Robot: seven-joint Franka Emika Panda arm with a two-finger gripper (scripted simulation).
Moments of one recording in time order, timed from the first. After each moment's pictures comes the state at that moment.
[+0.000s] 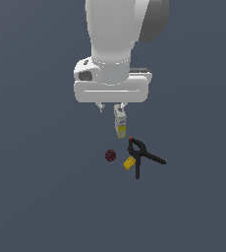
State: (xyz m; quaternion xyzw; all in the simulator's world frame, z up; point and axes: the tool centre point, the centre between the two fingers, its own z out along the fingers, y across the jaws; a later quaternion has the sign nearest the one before) arm 0.005 -0.004 0.321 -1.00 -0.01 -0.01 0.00
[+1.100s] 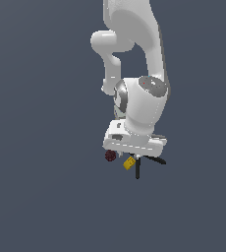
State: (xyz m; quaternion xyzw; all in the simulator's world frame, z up) arm 0.089 0.059 0.157 -0.99 0.06 -0.08 -0.05
